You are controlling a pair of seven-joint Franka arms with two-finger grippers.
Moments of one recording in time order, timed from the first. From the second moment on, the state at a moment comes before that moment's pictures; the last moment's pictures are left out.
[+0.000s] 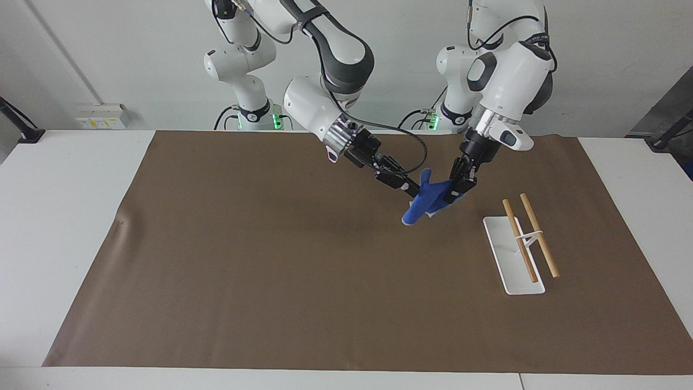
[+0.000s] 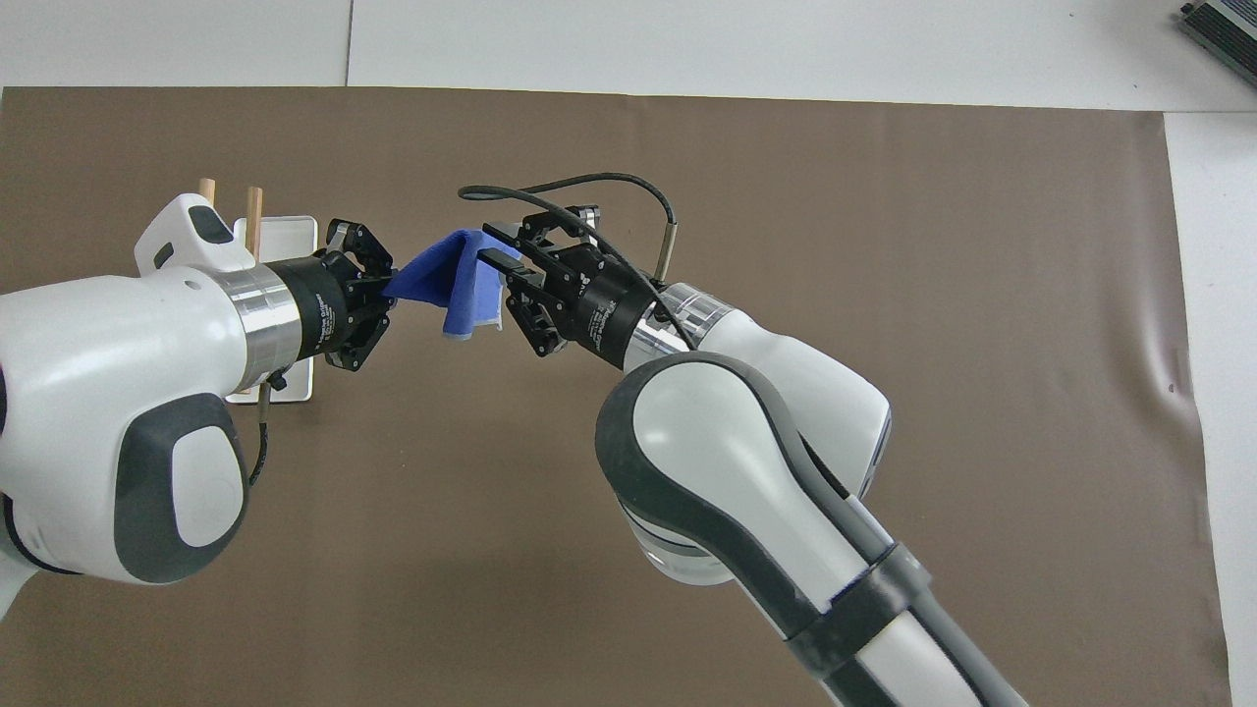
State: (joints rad) left arm -0.04 -0.09 -0.29 -2.09 -0.38 2.47 -1.37; right arm 0.60 0.27 0.08 -1.71 1.69 2.88 0.66
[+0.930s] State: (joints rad) left arm -0.02 -0.09 -0.25 -2.09 -0.38 2.48 -0.76; right arm 0.44 0.30 0.07 -1.77 1.48 3.04 -0.08
